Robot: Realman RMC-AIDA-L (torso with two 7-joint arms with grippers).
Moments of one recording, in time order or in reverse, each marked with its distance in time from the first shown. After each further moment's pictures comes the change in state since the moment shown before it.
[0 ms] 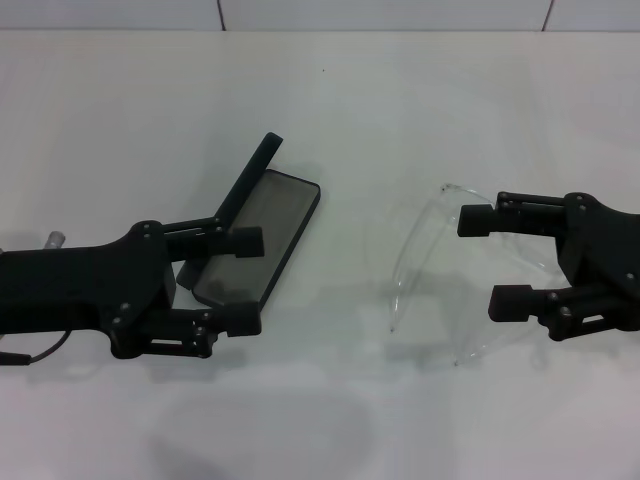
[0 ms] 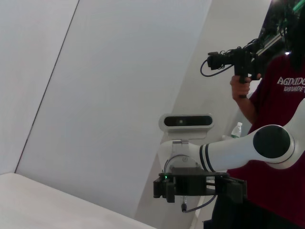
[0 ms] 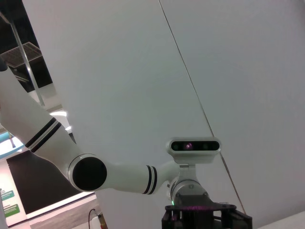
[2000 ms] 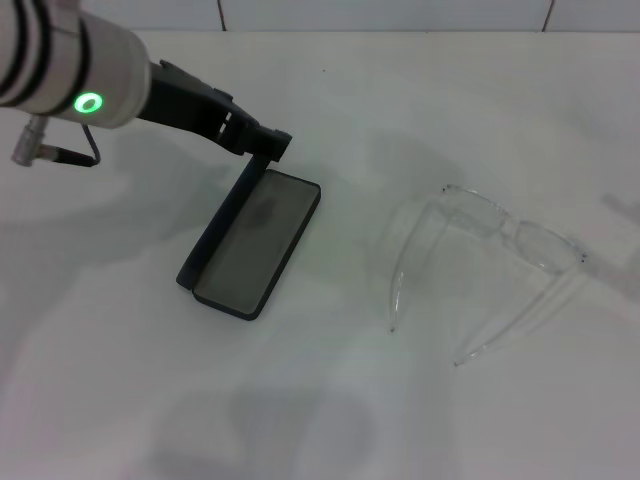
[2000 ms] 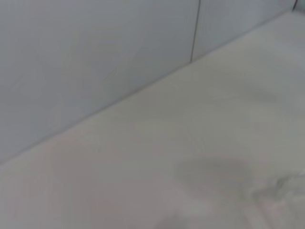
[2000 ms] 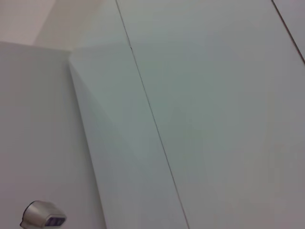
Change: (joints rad) left arm -0.060 -0.128 0.496 1.207 0.938 -0.528 -1.417; right arm -0.323 -0.081 0.338 0.041 0.333 0.077 -0.119
